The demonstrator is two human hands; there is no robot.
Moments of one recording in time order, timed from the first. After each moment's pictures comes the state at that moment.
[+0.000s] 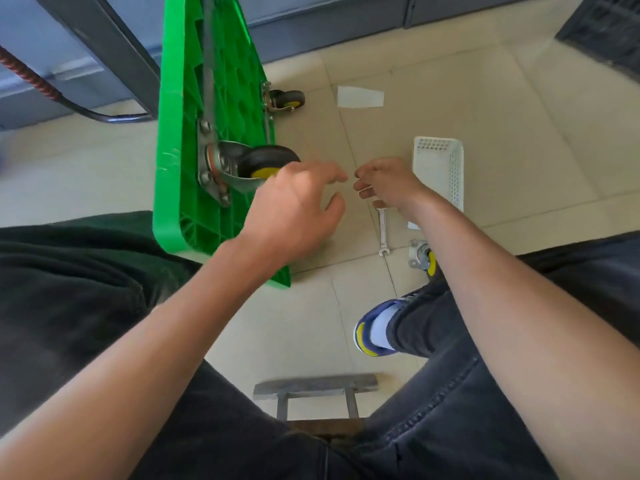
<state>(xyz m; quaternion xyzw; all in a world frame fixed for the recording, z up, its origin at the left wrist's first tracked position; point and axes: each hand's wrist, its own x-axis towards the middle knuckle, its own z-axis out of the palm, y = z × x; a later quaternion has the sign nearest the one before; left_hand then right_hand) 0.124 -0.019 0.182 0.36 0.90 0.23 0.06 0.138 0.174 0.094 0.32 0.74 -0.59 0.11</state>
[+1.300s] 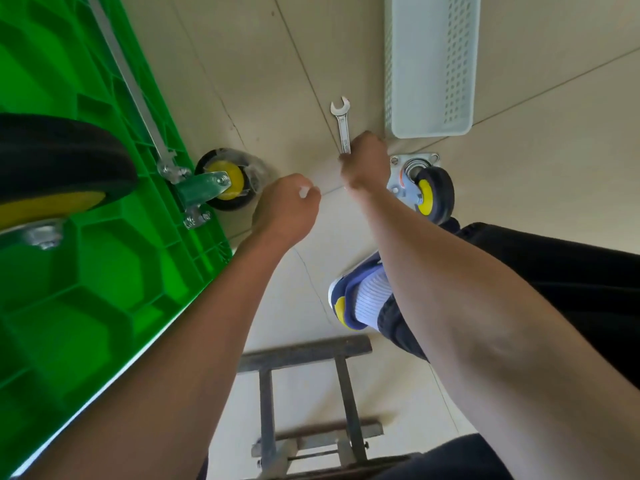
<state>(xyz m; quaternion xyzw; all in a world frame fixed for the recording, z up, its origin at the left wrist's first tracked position) 0.099 0.050 -0.104 0.12 0.87 0.19 0.43 0.140 0.194 -0.181 0.53 0.77 -0.31 0.15</state>
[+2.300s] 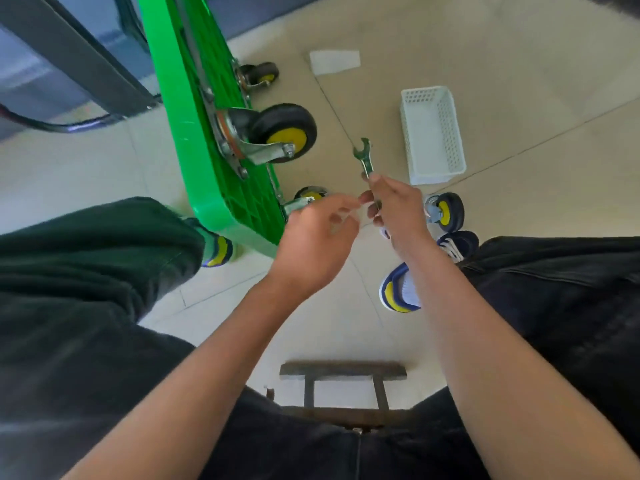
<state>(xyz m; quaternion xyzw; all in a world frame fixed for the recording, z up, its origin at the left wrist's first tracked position) 0.158 -0.088 0.130 0.27 0.84 0.40 0.26 0.207 0.064 0.043 0.43 0.55 -0.70 -0.15</state>
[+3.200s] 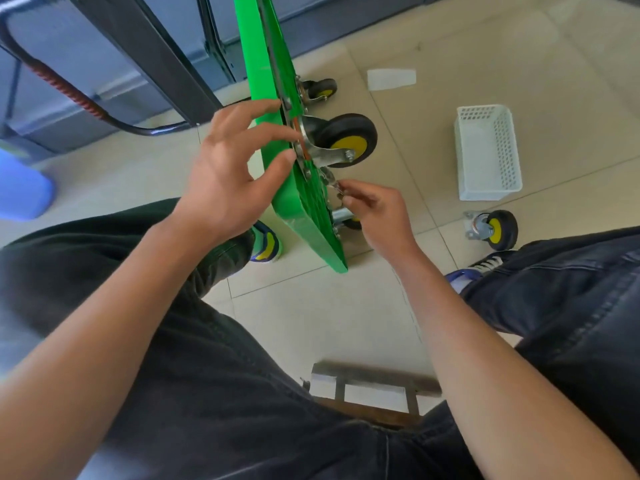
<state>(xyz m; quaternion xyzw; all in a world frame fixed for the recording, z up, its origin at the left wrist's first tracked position) 0.051 -0.180 0.215 0.44 0.87 0.24 -0.03 0.162 -0.009 0.065 0.23 0.70 -0.65 -0.15</state>
